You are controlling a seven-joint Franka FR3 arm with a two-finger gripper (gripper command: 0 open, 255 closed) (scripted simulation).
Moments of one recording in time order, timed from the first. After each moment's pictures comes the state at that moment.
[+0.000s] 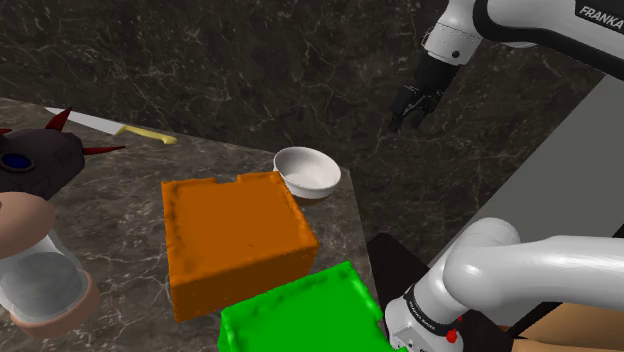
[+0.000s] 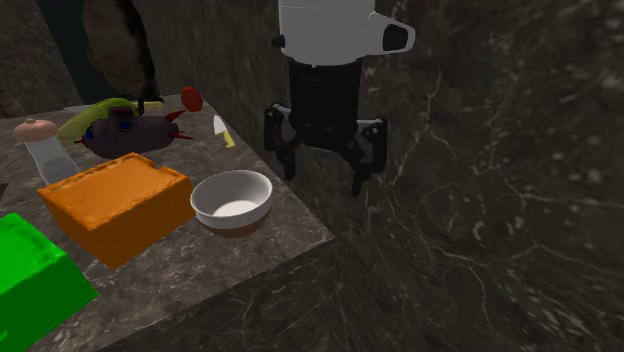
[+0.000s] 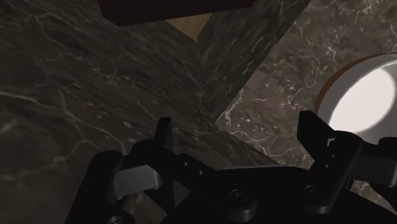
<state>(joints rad) 0.01 -0.81 -0.06 -2.27 -0.04 1.49 0.06</state>
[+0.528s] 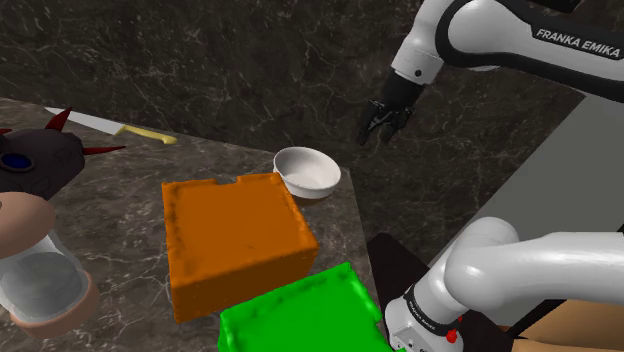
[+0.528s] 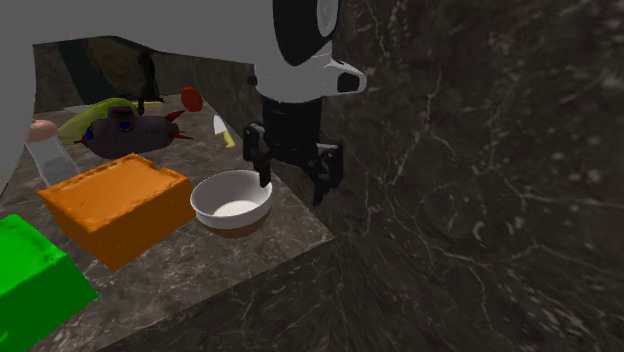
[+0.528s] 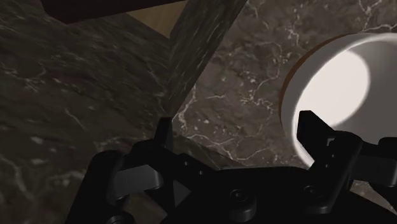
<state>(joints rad) 0.04 -0.77 0.00 -2.37 0.07 1.66 0.18</state>
